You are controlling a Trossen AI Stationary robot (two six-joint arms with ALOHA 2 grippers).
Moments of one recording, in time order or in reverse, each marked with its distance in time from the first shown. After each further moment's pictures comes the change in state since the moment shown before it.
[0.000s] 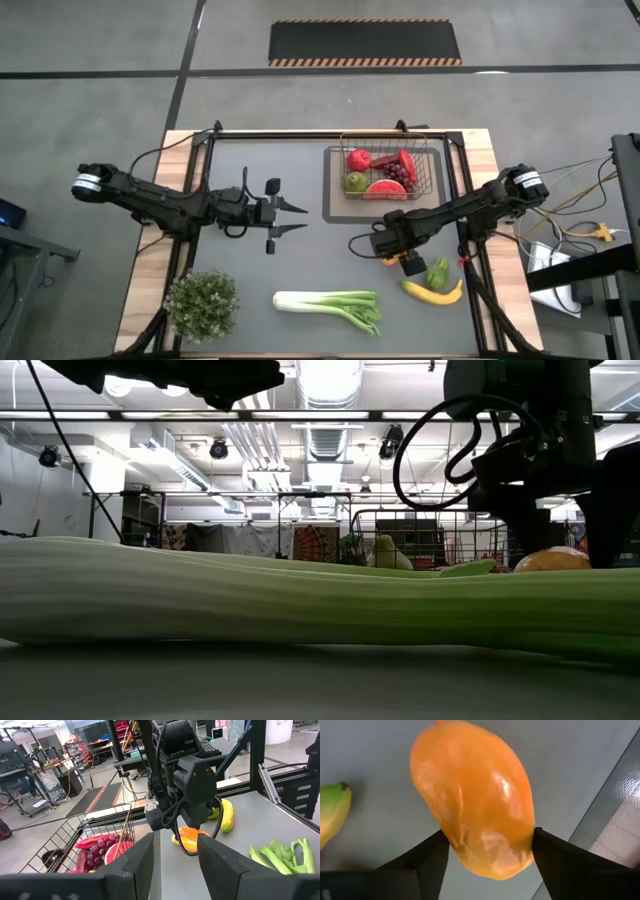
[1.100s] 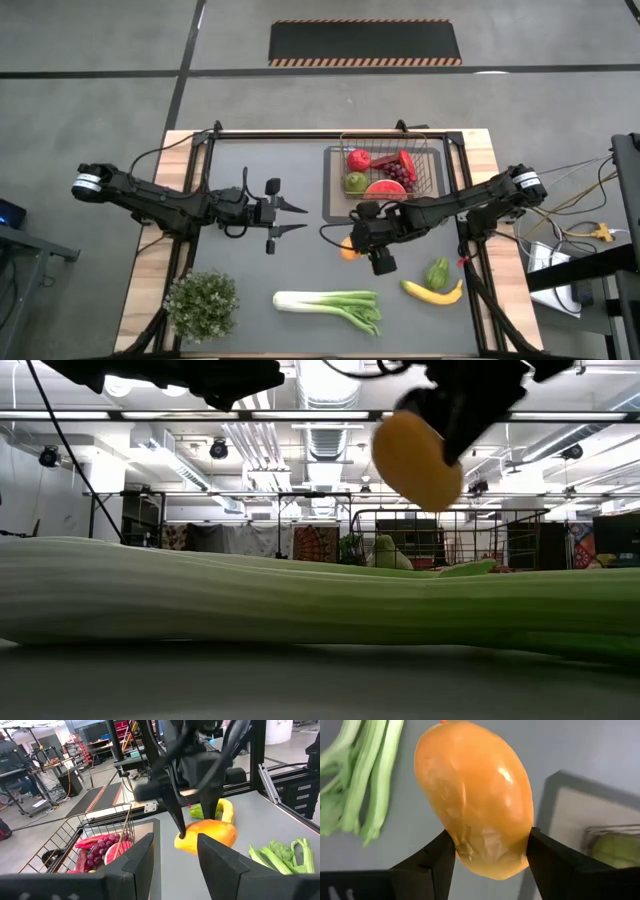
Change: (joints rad) left arm 0.000 0.000 0.000 0.000 0.000 0.000; right arm -0.003 0.002 0.360 0.066 0.106 0.004
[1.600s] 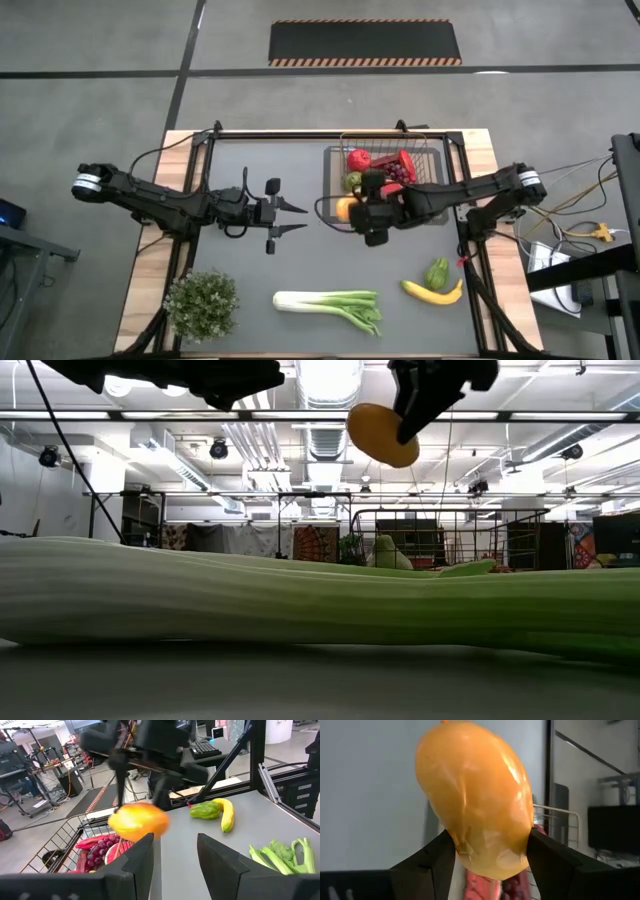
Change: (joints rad) left arm 0.000 0.000 0.000 0.000 0.000 0.005; right arm -0.056 -0.006 0.159 -0.147 0.426 -0.076
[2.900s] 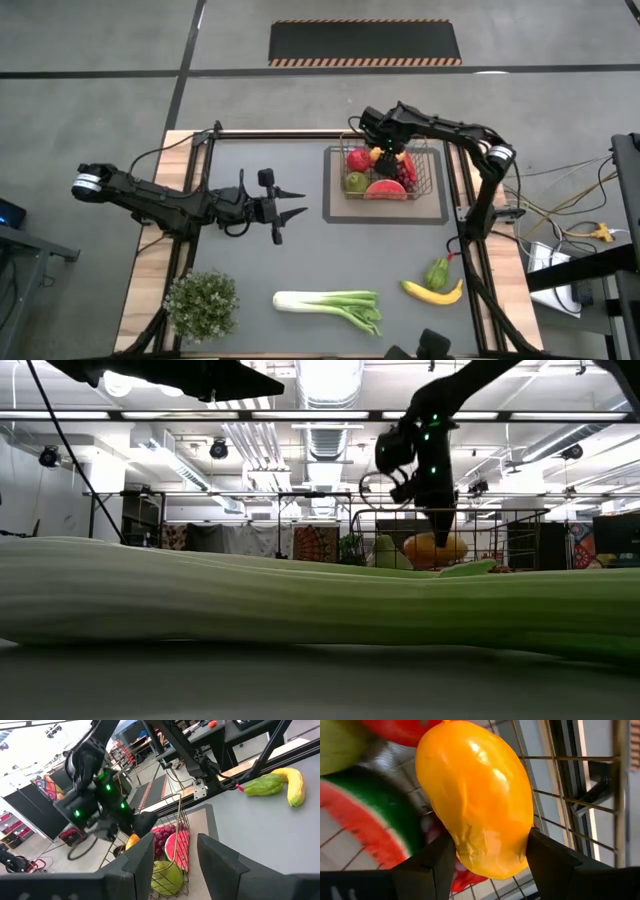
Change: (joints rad) left arm 0.000 -0.001 0.013 0.000 -0.236 0.258; right arm -0.831 0.232 -0.009 -0.143 -0.314 -0.084
